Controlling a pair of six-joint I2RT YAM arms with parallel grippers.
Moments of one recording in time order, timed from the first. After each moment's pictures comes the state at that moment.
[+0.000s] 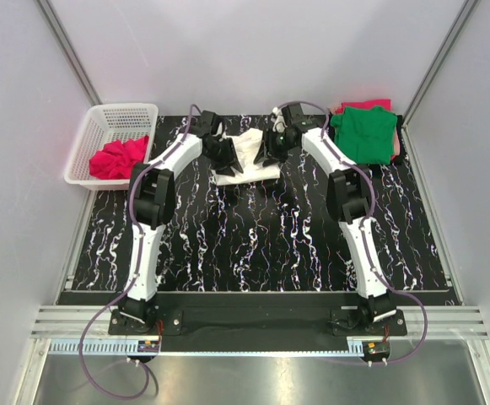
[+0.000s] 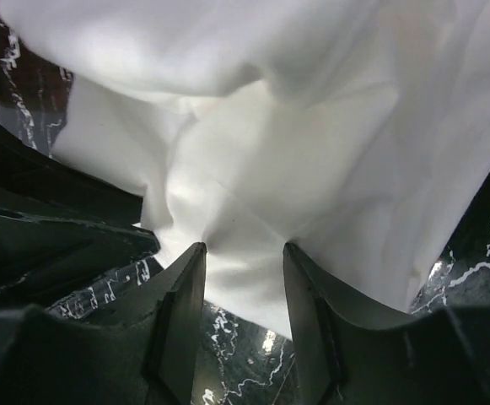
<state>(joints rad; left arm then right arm) -0.31 2.35 2.01 -0.73 0.40 -0.58 0.34 2.58 2.37 -0.75 -0.54 0.39</state>
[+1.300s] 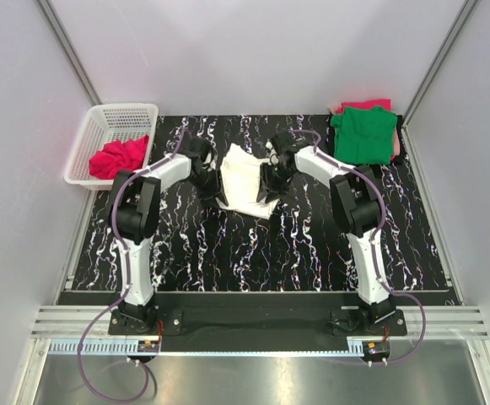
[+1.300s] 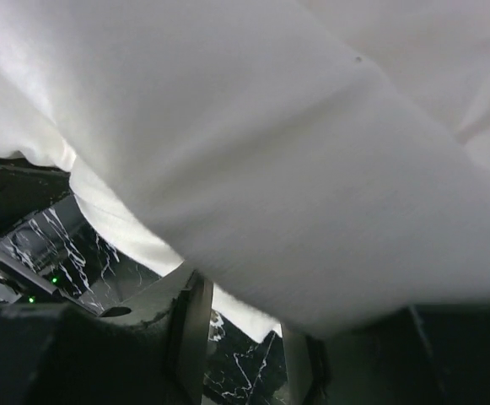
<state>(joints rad) -0.30 2.10 1.51 -0.70 0.36 -0.50 0.44 2.29 1.82 -0.75 -0.40 0.42</state>
